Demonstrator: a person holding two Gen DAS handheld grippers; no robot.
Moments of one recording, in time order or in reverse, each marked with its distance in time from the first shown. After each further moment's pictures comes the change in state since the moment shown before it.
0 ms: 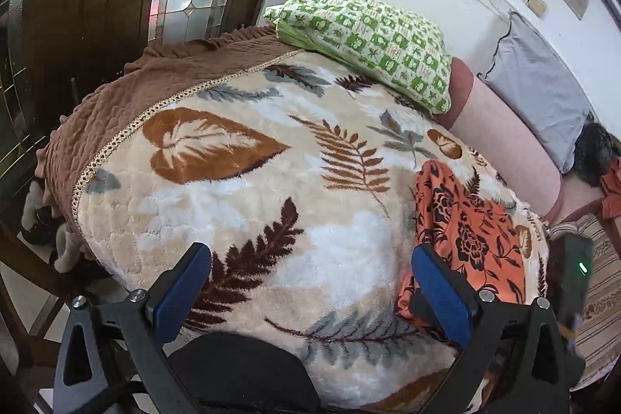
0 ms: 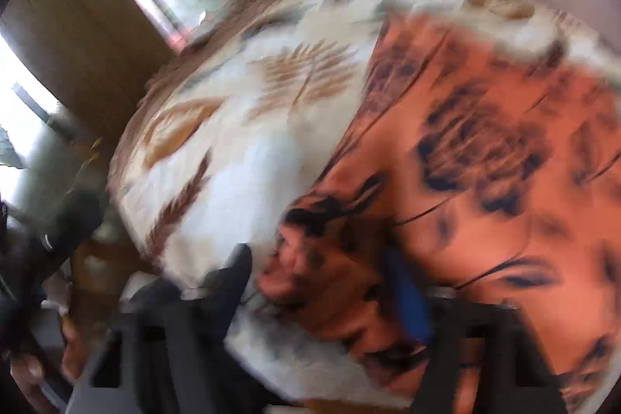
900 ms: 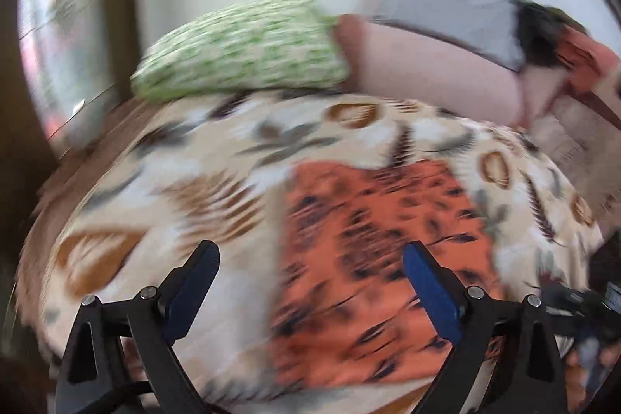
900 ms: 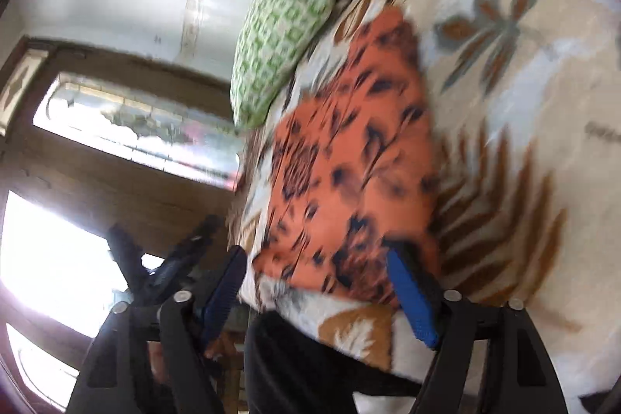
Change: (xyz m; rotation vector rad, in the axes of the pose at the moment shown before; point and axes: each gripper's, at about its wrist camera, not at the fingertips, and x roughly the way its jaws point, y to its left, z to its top) left arm 0.051 -0.188 -0.002 0.517 0.017 -0.084; right arm -0.138 -0.208 -0.091 0.640 -0.281 0.361
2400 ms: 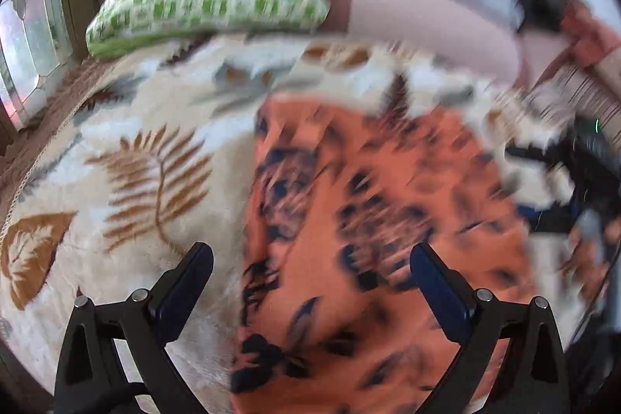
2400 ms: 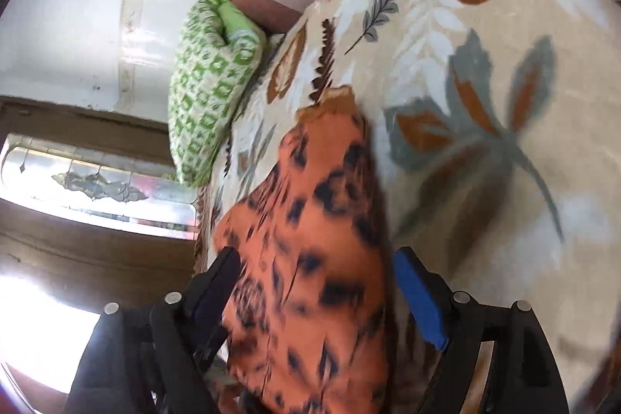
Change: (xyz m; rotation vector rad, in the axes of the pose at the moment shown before) left arm 0.101 0.013 -0.027 -0.030 0.242 -0.007; right arm 0.073 -0.022 0.114 0.145 0.065 -0.137
